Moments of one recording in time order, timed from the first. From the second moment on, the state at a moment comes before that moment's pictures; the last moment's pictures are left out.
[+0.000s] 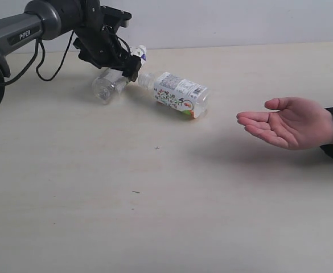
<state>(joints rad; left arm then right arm) -0.37 2.60 -2.32 -0.01 0.90 0.16 0.15 0.01 0.00 -0.15 0.27 0.26</state>
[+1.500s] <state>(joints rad) -0.41 2.36 -2.32 -0.01 1.20 0.05 0.15 0.01 0.00 -0.15 0.27 0.26</state>
